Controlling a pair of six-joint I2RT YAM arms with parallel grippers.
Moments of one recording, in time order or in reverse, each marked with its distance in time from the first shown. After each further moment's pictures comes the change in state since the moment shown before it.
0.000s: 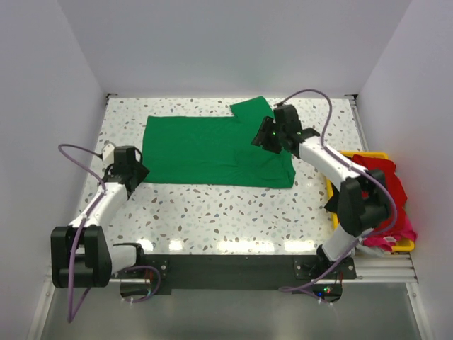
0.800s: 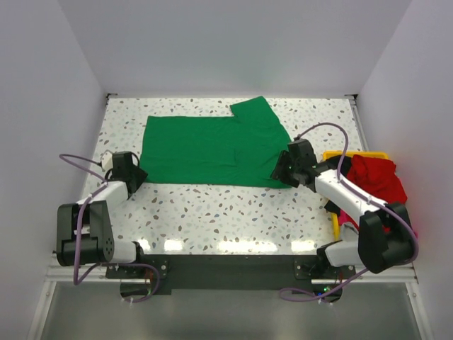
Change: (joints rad) left arm 0.097 0.169 -0.101 0.228 0.071 -0.034; right arm -0.033 -0.383 -0.502 -0.012 0.090 -0.001
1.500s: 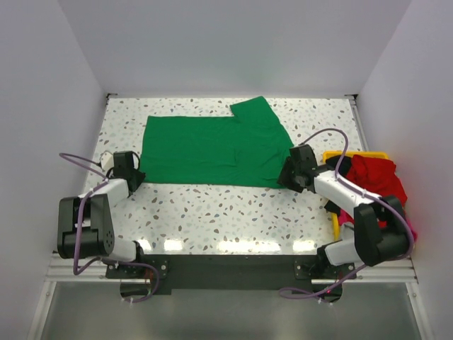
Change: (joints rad) left arm 0.000 0.054 0.014 0.011 -0.058 -0.015; right arm -0.039 0.042 -0.057 0.023 0.054 0.000
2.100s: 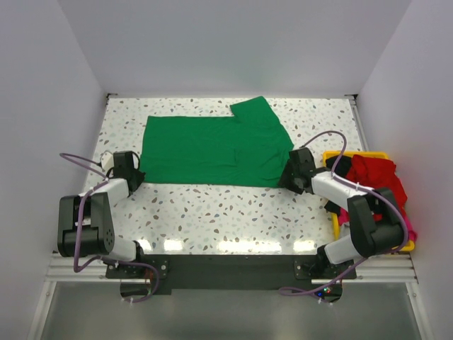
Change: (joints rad) left arm 0.005 0.016 0.000 0.017 0.013 0.001; right arm -0.021 0.076 -0.051 0.100 0.039 -0.001
